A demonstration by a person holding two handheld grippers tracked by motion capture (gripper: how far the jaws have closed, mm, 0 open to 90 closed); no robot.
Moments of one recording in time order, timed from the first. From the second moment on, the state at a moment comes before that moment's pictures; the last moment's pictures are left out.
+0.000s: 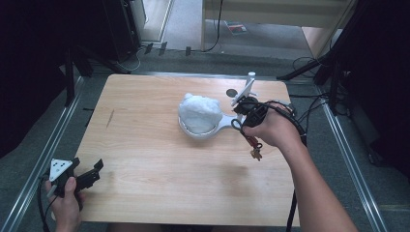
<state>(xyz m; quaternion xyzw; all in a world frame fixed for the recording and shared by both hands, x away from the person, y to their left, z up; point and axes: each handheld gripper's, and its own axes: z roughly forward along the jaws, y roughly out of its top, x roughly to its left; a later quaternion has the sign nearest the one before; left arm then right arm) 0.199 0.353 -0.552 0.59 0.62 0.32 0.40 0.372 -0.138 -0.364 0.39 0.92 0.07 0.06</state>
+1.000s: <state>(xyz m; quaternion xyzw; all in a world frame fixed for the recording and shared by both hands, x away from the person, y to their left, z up) 0.199 0.354 -0.552 0.59 0.62 0.32 0.40 0.407 -0.171 -0.299 0.43 0.89 0.09 0.08</state>
